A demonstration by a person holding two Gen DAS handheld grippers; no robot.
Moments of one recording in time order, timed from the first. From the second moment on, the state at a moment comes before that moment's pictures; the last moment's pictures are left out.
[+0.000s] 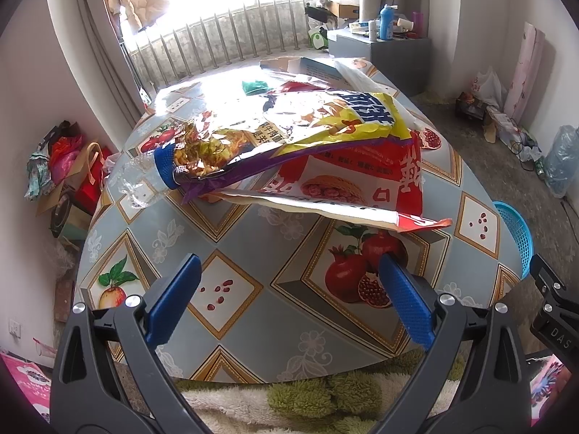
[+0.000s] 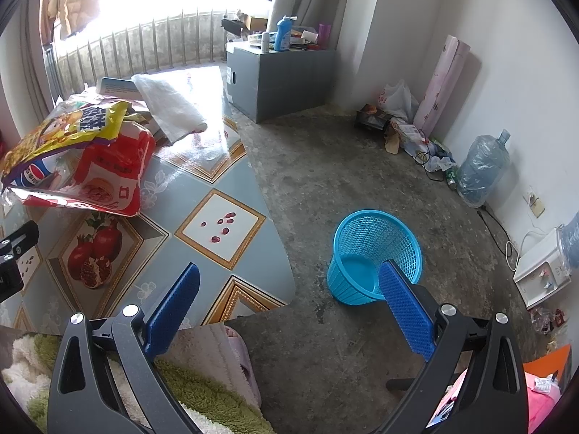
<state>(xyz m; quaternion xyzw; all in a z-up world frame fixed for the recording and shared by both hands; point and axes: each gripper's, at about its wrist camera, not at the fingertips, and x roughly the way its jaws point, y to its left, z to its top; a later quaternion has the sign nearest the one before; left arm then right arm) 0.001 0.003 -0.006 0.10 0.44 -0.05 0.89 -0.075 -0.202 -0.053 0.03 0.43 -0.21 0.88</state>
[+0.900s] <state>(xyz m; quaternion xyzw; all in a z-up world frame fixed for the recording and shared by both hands) 0.021 0.053 0.008 0.05 0.41 -0.03 0.91 -0.046 -0.184 -0.046 0.08 0.41 -0.15 0.90</state>
